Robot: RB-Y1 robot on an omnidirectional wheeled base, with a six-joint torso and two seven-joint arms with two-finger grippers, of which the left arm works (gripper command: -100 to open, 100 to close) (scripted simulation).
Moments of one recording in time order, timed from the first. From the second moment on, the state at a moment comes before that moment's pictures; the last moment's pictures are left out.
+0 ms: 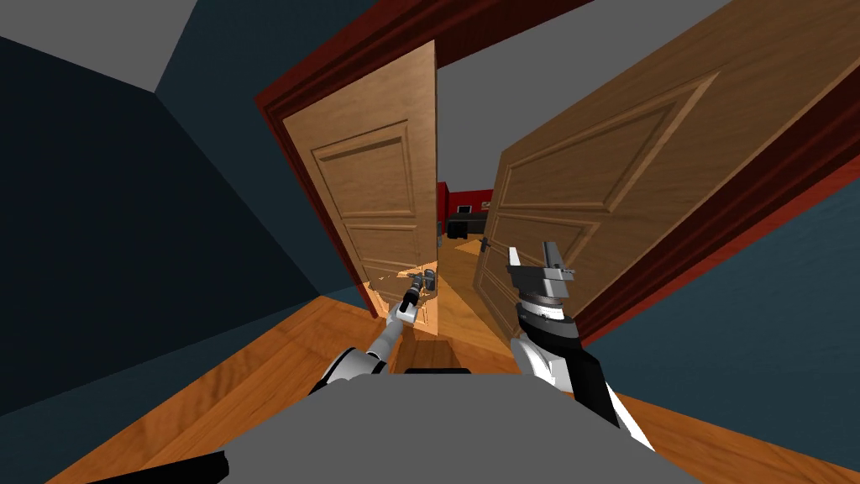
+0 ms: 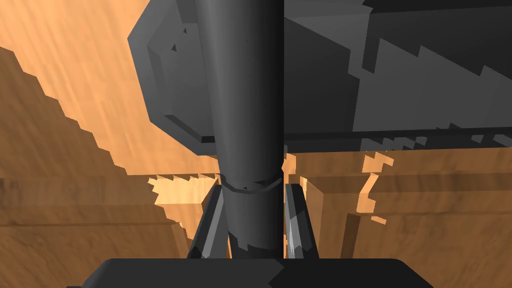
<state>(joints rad) -0.46 0.01 -0.09 -0.71 -0.01 -0.45 0.07</state>
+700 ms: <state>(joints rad) -0.45 0.03 -0.05 -0.69 0.01 -0.45 0.05</state>
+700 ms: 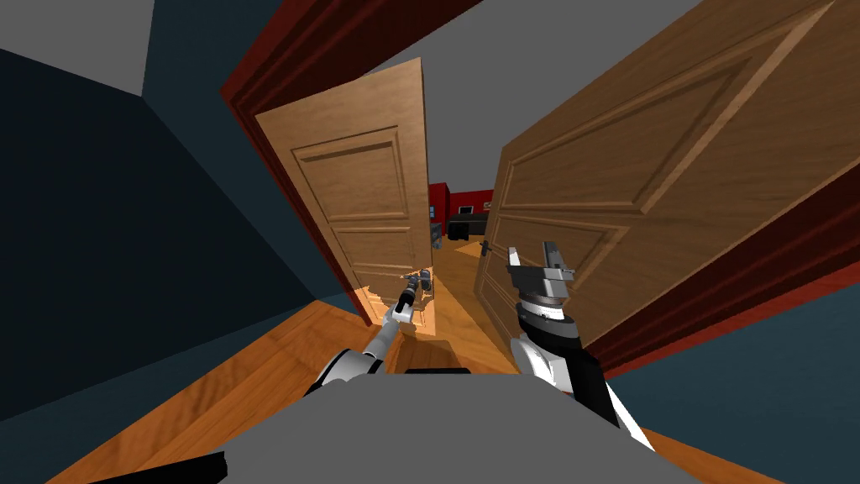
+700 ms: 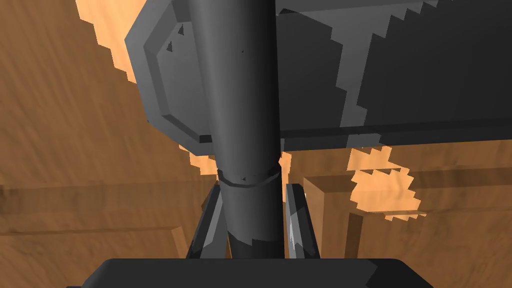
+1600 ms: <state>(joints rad) -0.45 0.08 0.03 -0.71 0.03 -0.43 0.03</state>
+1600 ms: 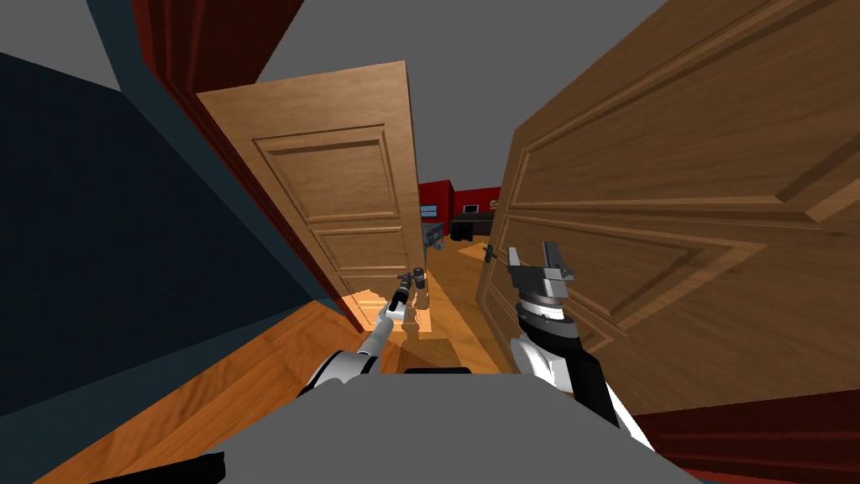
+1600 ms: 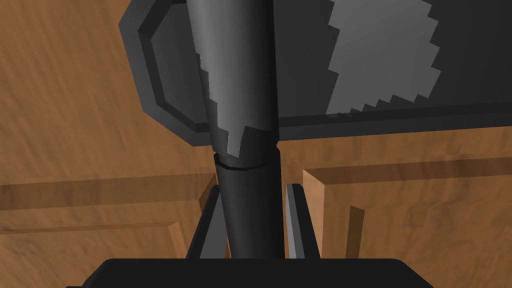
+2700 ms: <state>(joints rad) -0.44 0.12 0.15 -0.70 0.07 -0.43 0.00</state>
